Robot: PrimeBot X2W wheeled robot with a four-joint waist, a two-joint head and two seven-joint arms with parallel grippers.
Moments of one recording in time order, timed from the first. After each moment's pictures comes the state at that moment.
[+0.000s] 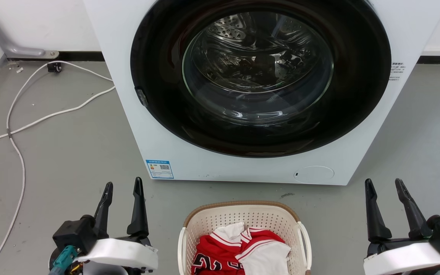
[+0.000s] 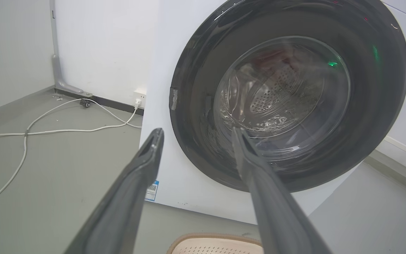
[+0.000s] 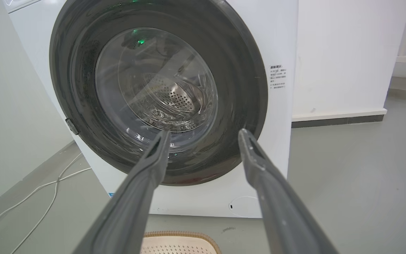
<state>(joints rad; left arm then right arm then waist) 0.02 0.05 -0.06 0.02 -0.36 0.00 -0.18 0.07 -0.05 -0.03 -0.01 0.21 0.13 -0.18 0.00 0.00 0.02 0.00</state>
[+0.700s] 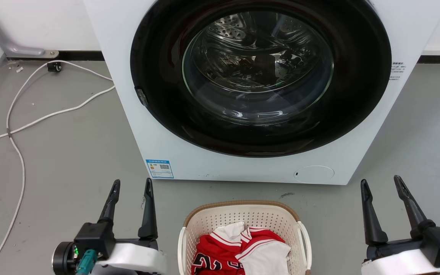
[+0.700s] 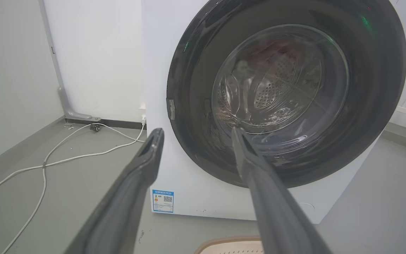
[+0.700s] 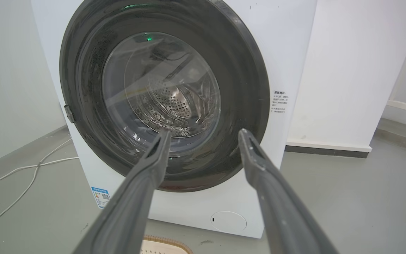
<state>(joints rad) 0.02 0.05 -0.10 0.02 -0.17 0.03 -0.23 0.09 -0.05 -0.02 -0.07 0.04 0.13 -0.23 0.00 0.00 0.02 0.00</state>
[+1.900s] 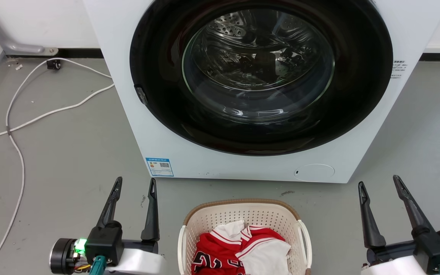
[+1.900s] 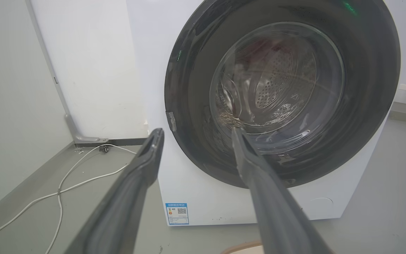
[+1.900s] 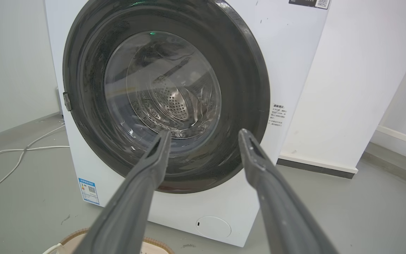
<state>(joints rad) 0.03 0.05 -0.10 0.00 -0.03 0.03 -0.26 0.11 -0.05 -0.02 -0.10 -0.09 0.13 -0.26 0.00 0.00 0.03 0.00</state>
